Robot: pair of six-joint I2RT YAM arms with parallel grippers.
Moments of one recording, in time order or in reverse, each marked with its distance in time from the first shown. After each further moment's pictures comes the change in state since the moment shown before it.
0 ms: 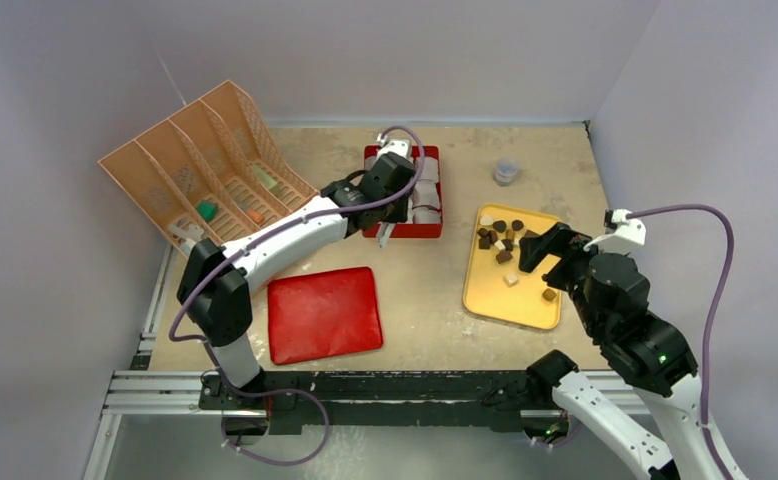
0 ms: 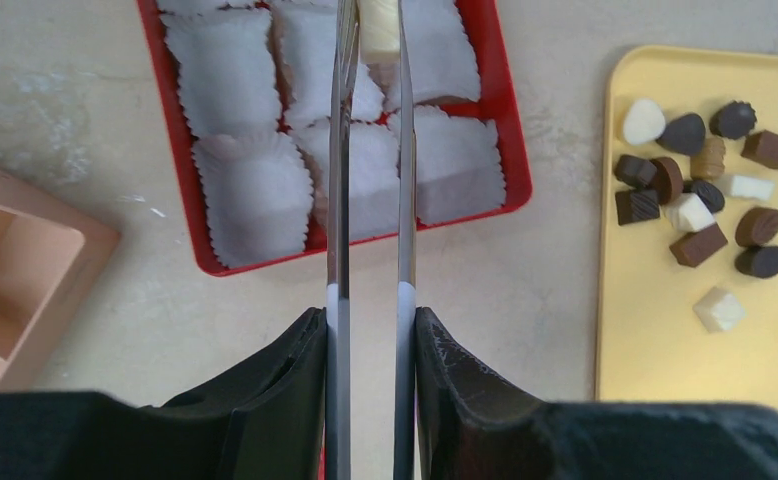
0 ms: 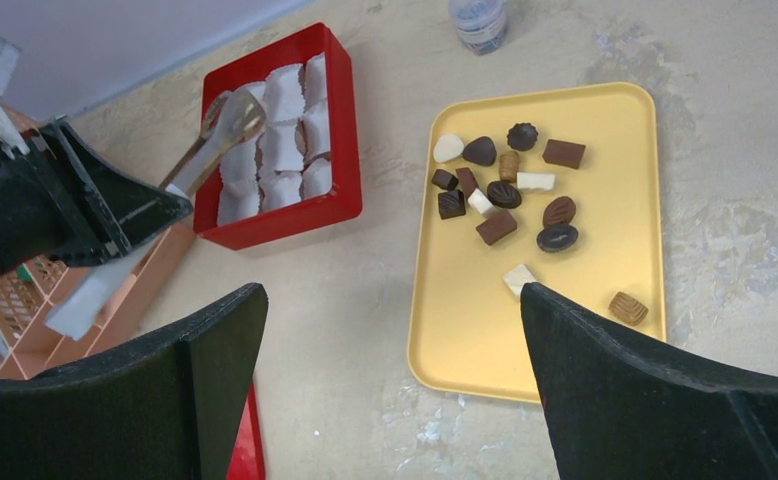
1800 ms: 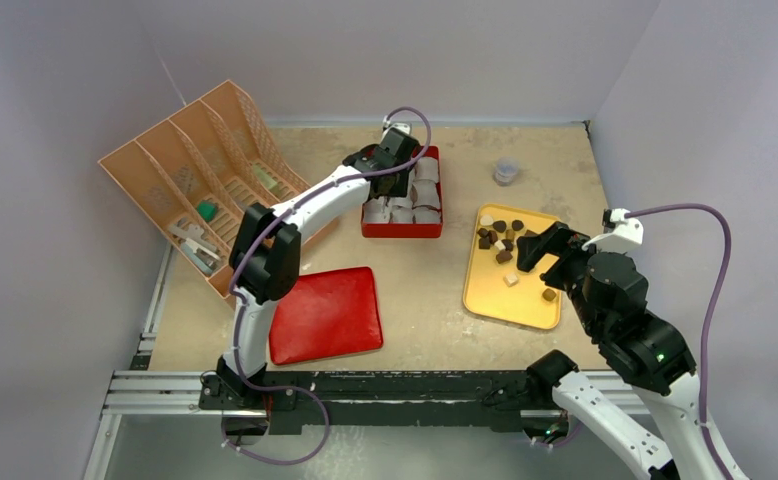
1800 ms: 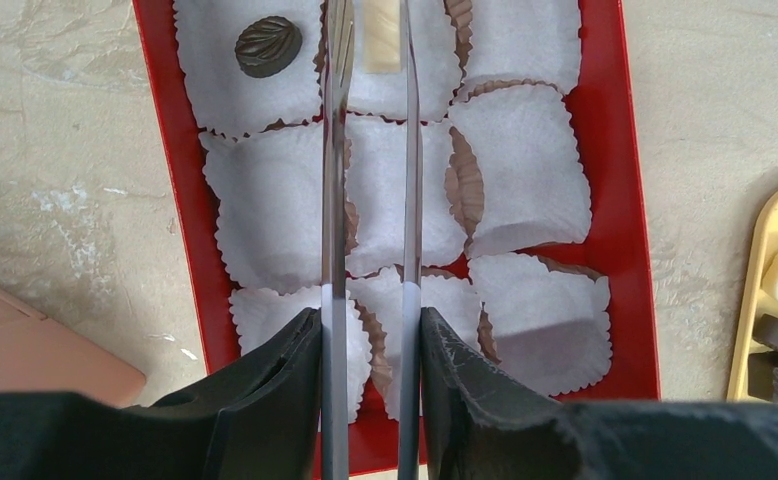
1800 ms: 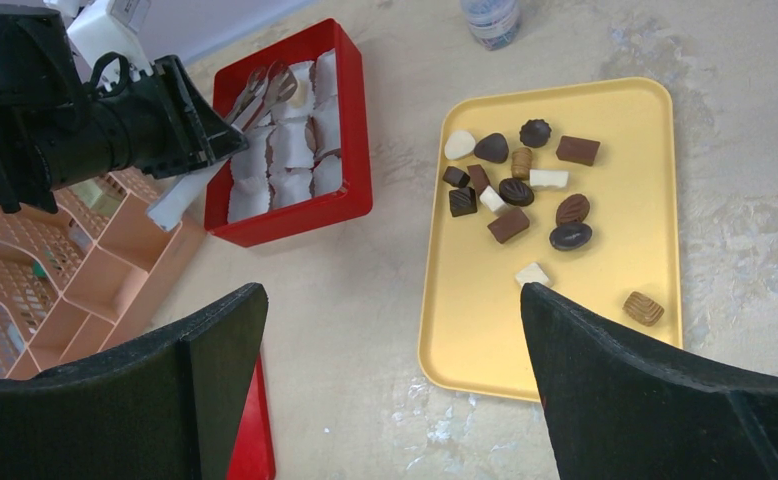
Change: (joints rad) left arm 0.158 0.378 0.329 -0.015 0.017 0.102; right arm 0.000 0.005 -0.009 0.014 -0.024 0.016
